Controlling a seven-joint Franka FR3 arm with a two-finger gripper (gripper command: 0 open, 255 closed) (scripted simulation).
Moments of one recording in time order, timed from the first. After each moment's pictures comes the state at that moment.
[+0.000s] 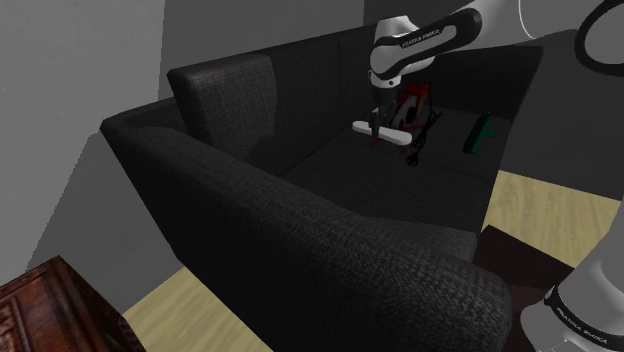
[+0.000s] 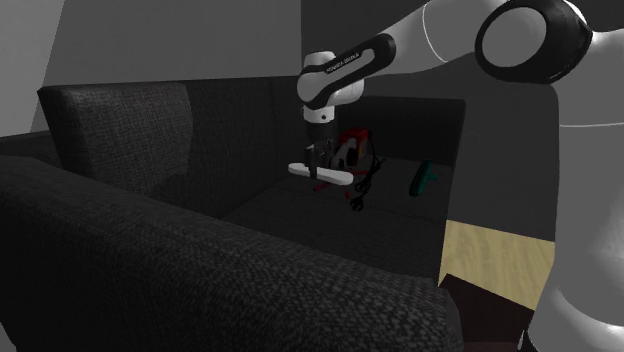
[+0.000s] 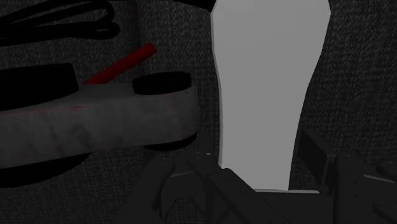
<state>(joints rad) -0.10 0.25 -0.04 -1.72 -0.02 1.99 -0.34</state>
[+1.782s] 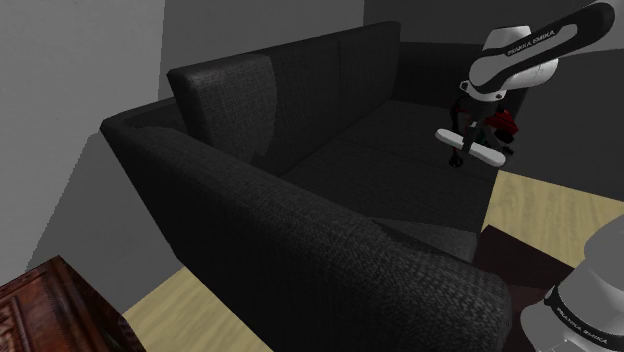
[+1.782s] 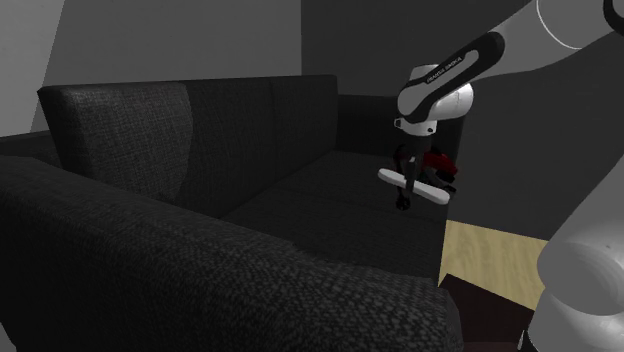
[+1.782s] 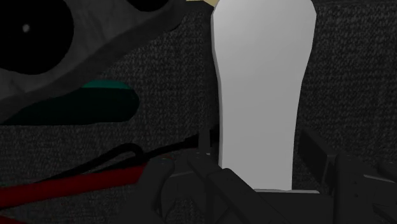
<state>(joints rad) -0.34 -0.20 -0.23 -2.36 -0.08 2.18 -0.73</state>
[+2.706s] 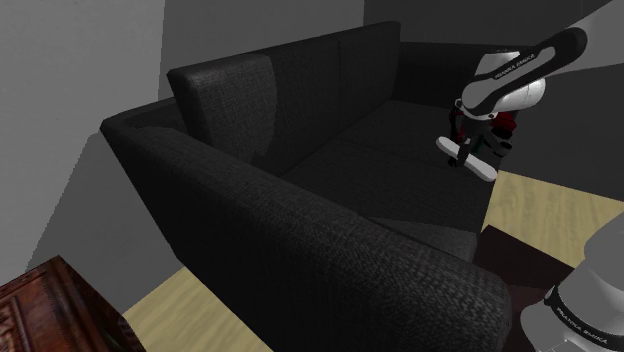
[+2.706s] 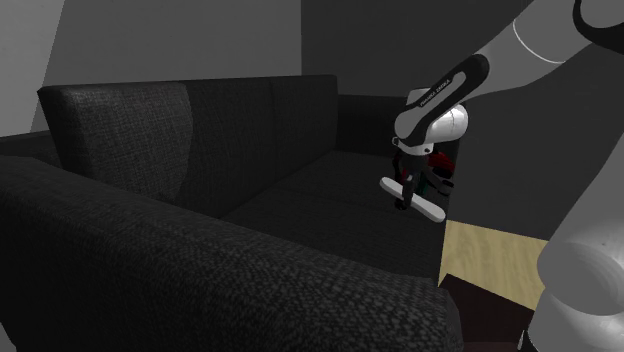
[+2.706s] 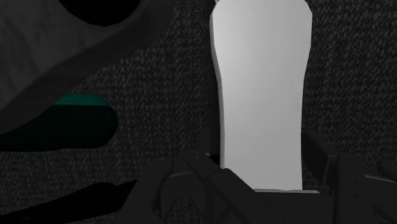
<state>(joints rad) -0.34 -0.12 -0.24 -2.43 -0.07 2.34 -0.74</state>
